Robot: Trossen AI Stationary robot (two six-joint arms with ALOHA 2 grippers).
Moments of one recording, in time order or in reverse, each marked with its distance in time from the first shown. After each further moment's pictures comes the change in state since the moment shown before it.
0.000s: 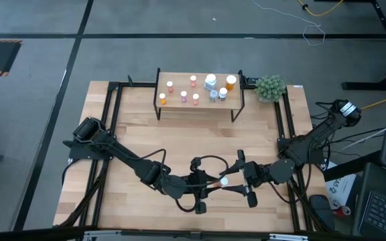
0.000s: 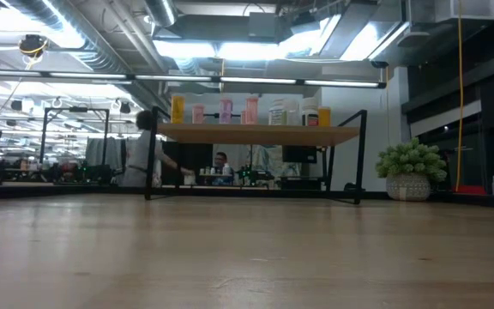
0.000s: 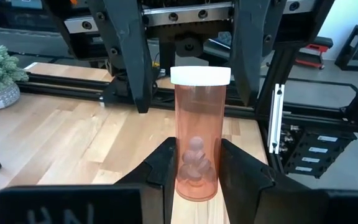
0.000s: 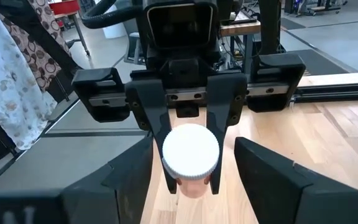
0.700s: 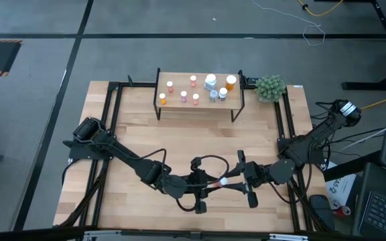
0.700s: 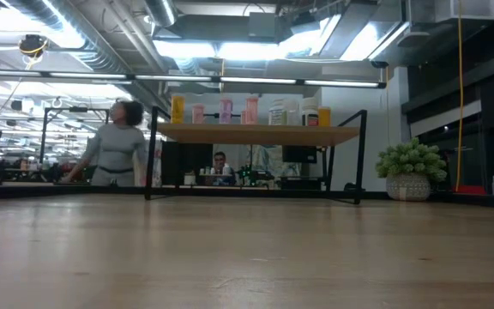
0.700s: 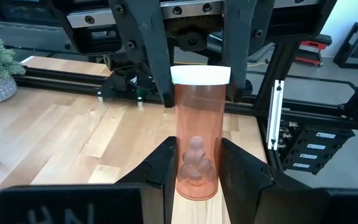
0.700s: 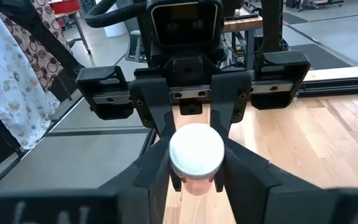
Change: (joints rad) left arm 0.001 0.001 -0.001 -0.015 0.014 -0.023; right arm 0.000 -0.001 0.000 -0.014 -0.002 0.027
